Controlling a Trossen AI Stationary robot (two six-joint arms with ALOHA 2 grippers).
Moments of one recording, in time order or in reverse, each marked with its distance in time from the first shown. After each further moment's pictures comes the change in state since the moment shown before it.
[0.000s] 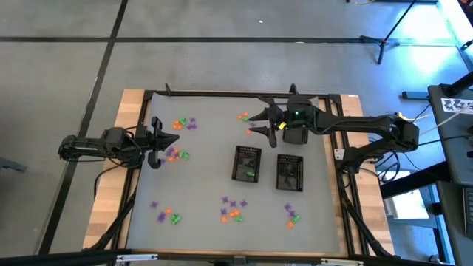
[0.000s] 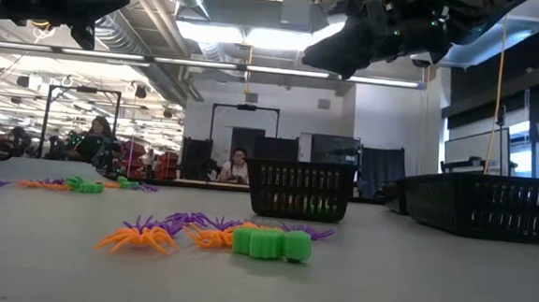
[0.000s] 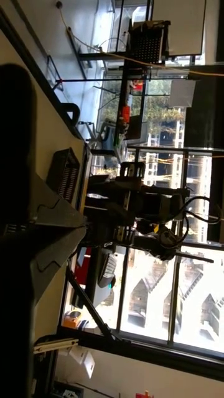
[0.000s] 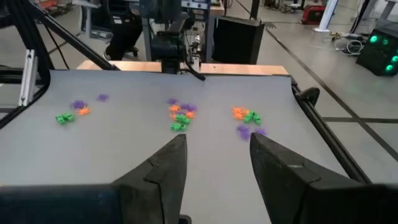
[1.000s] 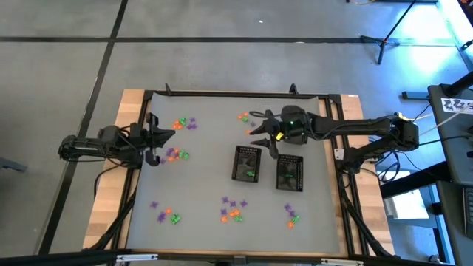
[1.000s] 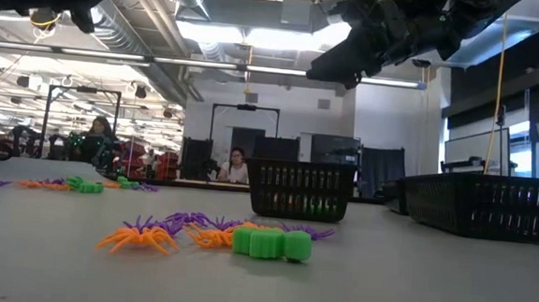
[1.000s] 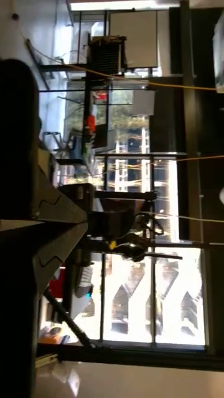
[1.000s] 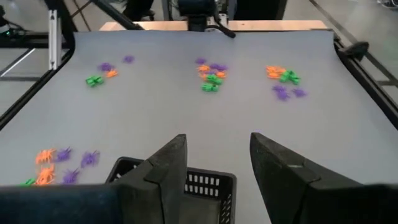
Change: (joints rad) left arm 0.000 0.000 0.000 0.148 -0.024 0.136; right arm 0.106 0.002 0.000 -0.161 0.031 0.015
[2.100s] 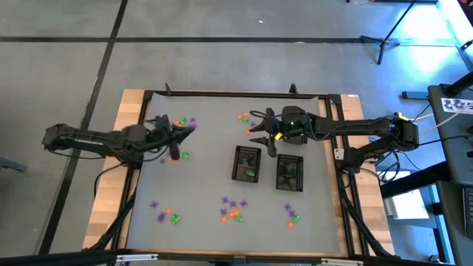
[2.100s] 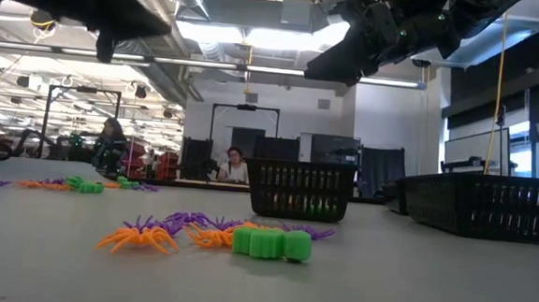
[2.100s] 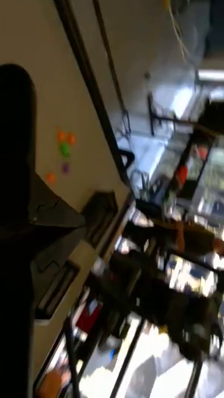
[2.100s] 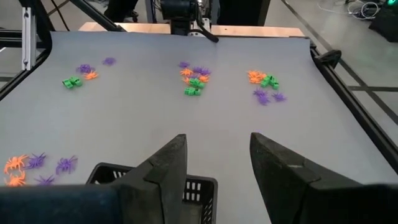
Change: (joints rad) left arm 0.036 0.537 0.168 -0.056 -0.236 -0.461; right arm 0.006 0.000 0.000 0.021 0.080 -0.010
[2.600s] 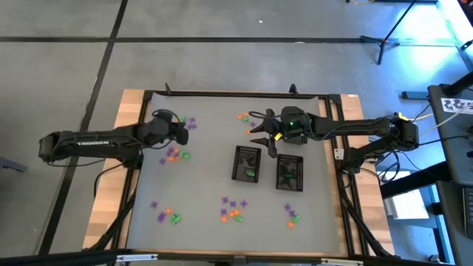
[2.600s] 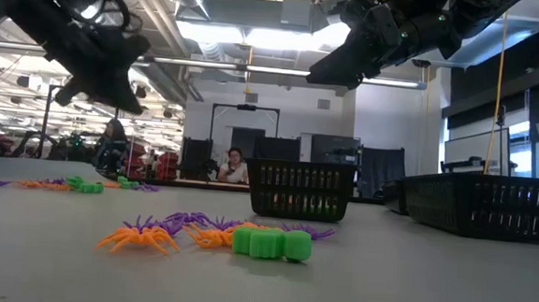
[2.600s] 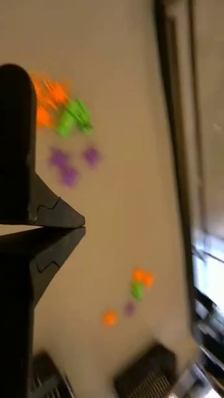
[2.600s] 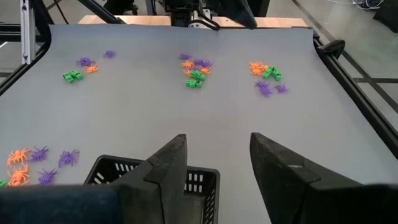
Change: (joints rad) left arm 0.290 0.129 0.060 -0.527 -0.006 -0.334; right arm 0.000 0.000 0.000 -0.028 0.000 0.003
